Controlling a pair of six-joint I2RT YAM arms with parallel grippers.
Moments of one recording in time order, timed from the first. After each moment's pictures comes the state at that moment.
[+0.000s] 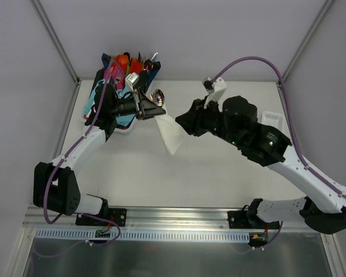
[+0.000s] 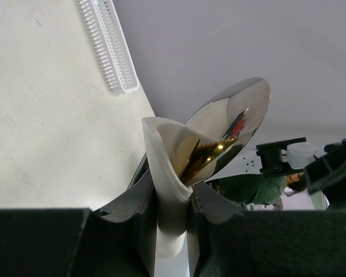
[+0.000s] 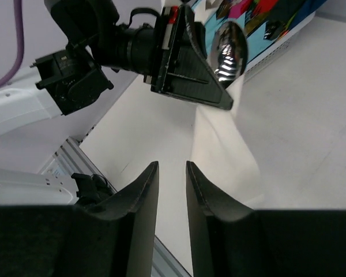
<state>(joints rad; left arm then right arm) -0.25 1.38 1.02 0.28 1.03 -1.10 1.00 1.18 1.53 -0.56 0.15 0.43</state>
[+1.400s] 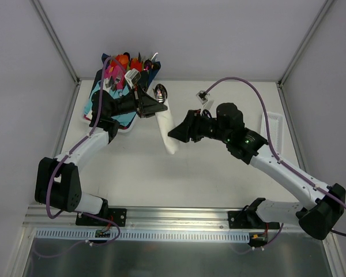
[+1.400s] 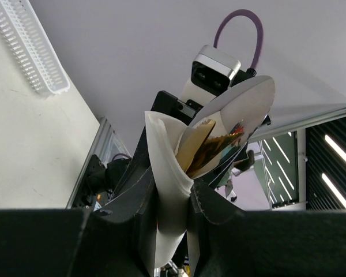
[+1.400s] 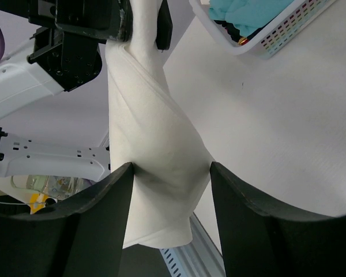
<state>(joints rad) -0.27 1.41 0.97 0.79 1.10 -1.54 0.76 1.19 1.10 -0.18 -0.35 0.65</state>
